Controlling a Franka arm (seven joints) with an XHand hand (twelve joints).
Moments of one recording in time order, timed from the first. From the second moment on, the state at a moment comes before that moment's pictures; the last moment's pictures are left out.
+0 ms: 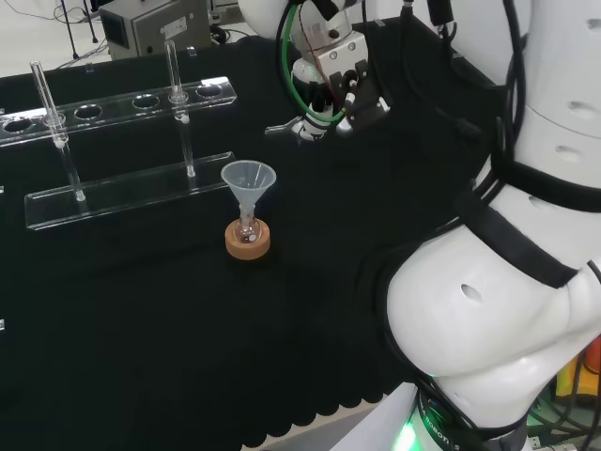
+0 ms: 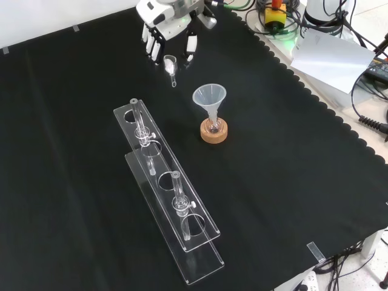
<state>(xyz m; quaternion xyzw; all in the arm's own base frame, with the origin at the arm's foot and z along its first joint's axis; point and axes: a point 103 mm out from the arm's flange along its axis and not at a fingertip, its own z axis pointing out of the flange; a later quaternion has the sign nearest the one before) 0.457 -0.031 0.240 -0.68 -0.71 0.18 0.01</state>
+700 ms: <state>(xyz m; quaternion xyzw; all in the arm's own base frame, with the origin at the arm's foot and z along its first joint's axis) 0.403 -0.023 0.275 -0.67 -0.71 0.21 0.01</state>
